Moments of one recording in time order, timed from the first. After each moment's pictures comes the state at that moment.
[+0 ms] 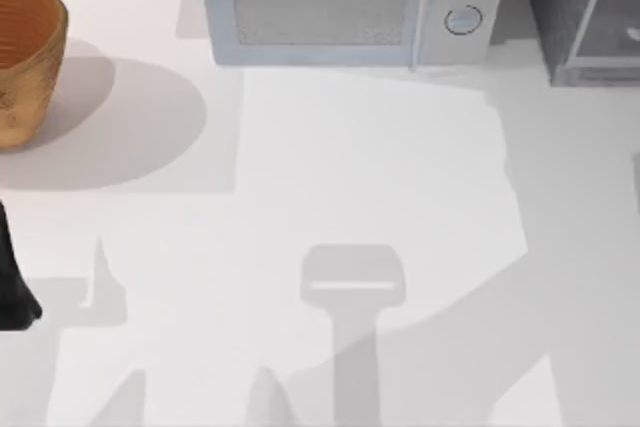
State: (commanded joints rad) left arm 0.00 0.00 0.00 0.00 0.00 0.00; right arm -0.20 2.30 1.25 1.00 -0.19 0.00
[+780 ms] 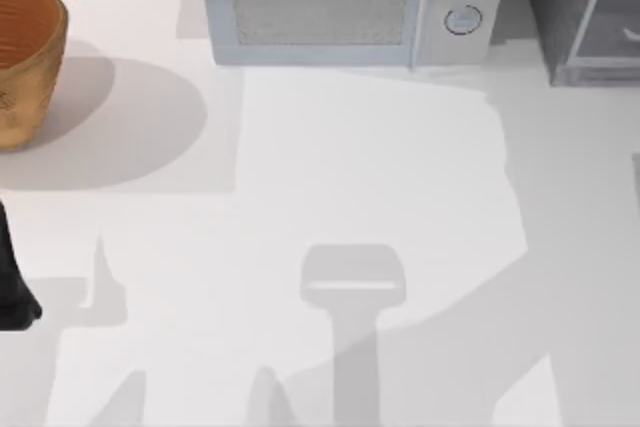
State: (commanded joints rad) left arm 0.00 0.00 0.00 0.00 0.00 0.00; right arm -0.20 2.30 1.25 1.00 -0.19 0.00
